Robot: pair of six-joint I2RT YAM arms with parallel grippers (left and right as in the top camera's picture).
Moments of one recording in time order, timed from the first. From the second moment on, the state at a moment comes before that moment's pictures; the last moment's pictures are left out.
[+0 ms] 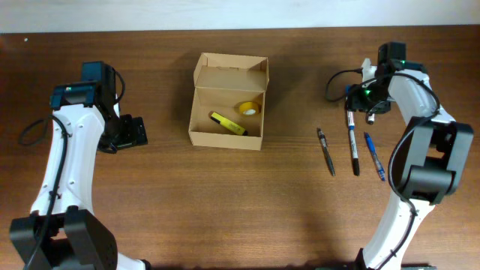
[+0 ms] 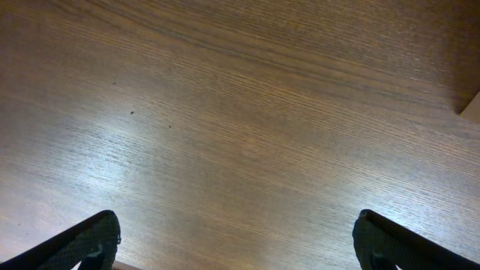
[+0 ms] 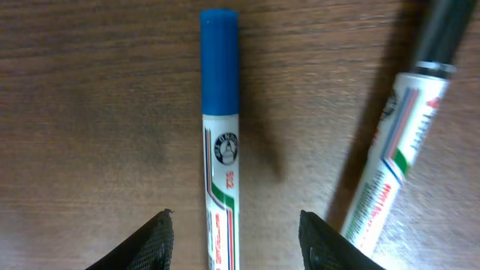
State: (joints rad) left arm 0.10 1.68 1.47 -1.29 -0.16 -0.18; right arm -0.18 2.21 1.70 -0.87 -0.13 -0.10
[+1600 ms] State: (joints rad) left arm 0.10 1.68 1.47 -1.29 -0.16 -0.18; right arm 0.42 2.15 2.67 -1.48 -0.02 -0.26
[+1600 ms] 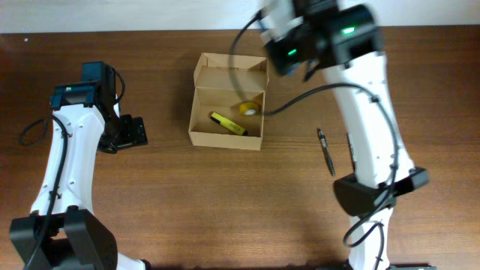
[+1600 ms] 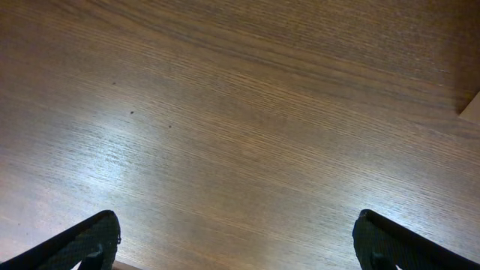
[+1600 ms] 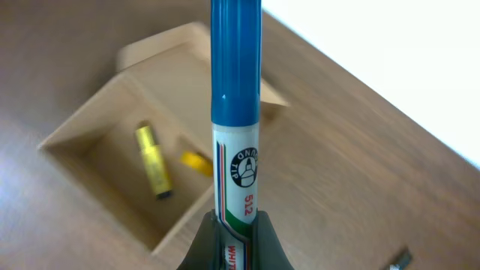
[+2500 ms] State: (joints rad) left arm 0.10 1.68 1.47 -1.29 -0.16 -0.18; right arm 0.63 2.17 1.97 -0.94 -0.05 -0.78
